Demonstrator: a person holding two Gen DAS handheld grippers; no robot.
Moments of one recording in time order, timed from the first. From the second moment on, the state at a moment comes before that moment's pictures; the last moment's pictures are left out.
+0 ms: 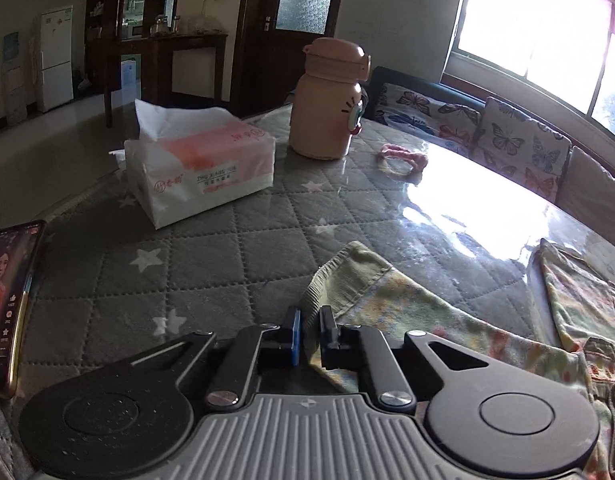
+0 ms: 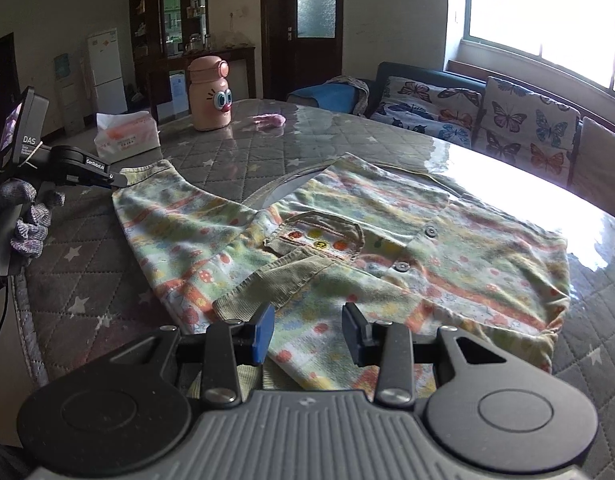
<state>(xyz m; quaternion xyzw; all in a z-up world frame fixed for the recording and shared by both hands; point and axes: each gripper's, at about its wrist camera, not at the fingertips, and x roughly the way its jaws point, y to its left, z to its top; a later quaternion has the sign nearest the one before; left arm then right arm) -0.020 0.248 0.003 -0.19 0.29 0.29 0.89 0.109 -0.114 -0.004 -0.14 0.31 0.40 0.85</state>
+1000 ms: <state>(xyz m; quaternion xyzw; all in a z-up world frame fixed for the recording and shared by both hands) 0.044 -0.023 0.051 -0.07 0.30 -0.20 0.93 0.140 -0.236 0.006 0.01 0.33 0.26 0.91</state>
